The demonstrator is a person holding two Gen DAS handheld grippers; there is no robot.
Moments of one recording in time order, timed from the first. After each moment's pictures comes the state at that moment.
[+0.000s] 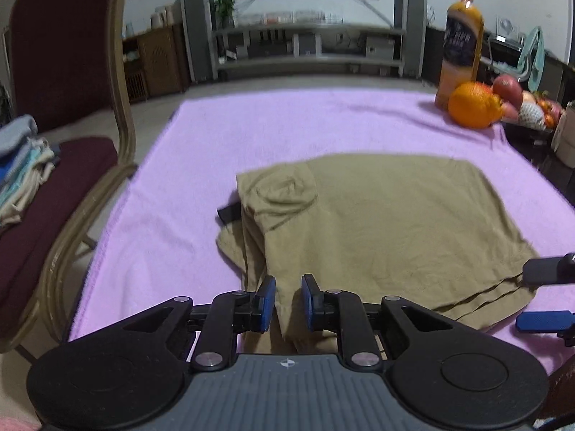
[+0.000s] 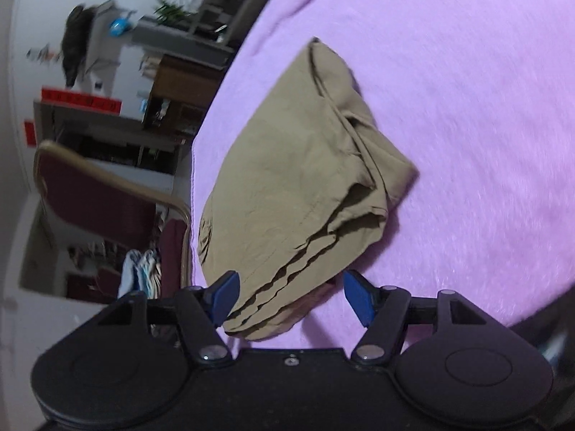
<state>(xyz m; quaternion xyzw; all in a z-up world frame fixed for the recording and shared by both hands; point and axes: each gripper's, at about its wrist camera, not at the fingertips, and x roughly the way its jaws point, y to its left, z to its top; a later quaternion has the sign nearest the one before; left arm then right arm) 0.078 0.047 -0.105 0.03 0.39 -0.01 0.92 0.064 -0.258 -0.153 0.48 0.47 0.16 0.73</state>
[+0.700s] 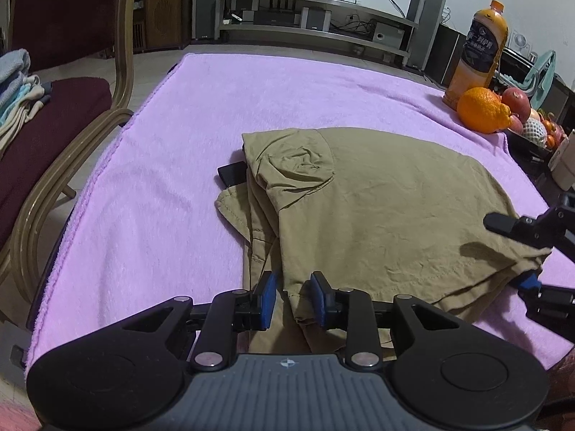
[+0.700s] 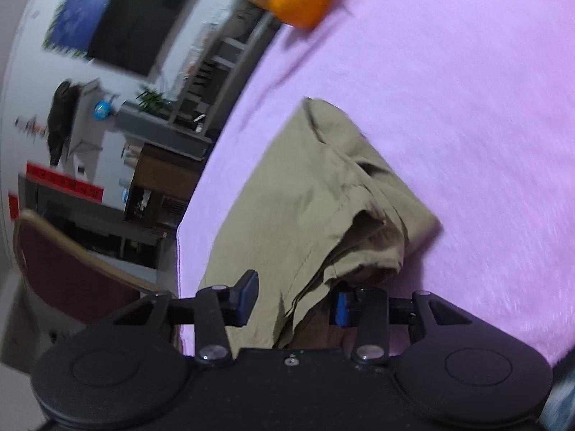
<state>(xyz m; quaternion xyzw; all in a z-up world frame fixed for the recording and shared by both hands) 0.080 0.074 -0.109 -0.05 0.41 -0.03 0.91 0.076 -0.207 -0.150 0.48 0.34 0.05 0.81</state>
